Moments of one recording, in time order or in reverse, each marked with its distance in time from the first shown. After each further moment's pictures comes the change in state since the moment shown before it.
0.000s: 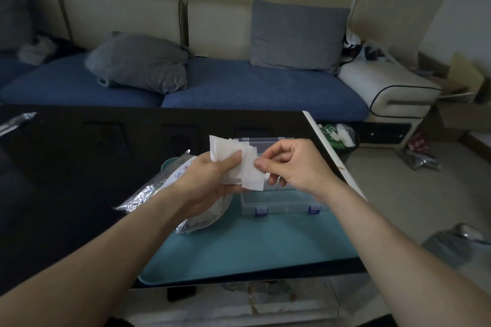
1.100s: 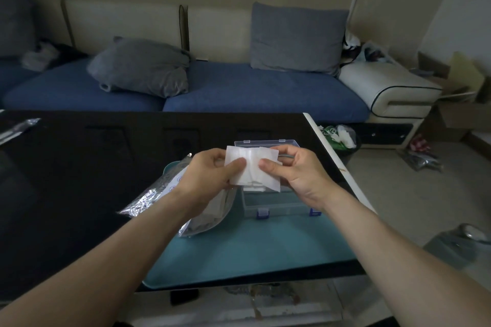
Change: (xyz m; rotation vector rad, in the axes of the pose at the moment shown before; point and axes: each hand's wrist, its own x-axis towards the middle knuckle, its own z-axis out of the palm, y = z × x) left_hand -0.004 0.006 0.003 0.384 0.225 0.121; right_hand 0.009 0.026 0.004 0.419 0.018 0.079
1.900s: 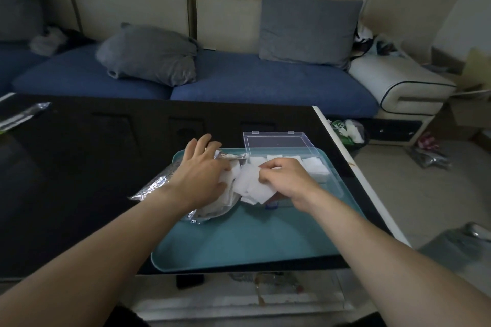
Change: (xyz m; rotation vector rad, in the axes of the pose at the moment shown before) left_hand 0.015 -0.035 -0.045 1.522 -0.091 0.436; right_hand 0.004 0.022 0.040 -0.359 0.114 0.300
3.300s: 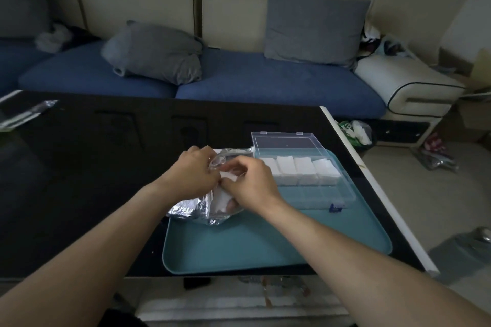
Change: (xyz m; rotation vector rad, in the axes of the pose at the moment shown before) left_hand -0.001 -0.037 -0.001 -0.579 -0.074 -0.299; right_hand -0.010 -0.014 0.077 -0.122 -0.016 -0.384
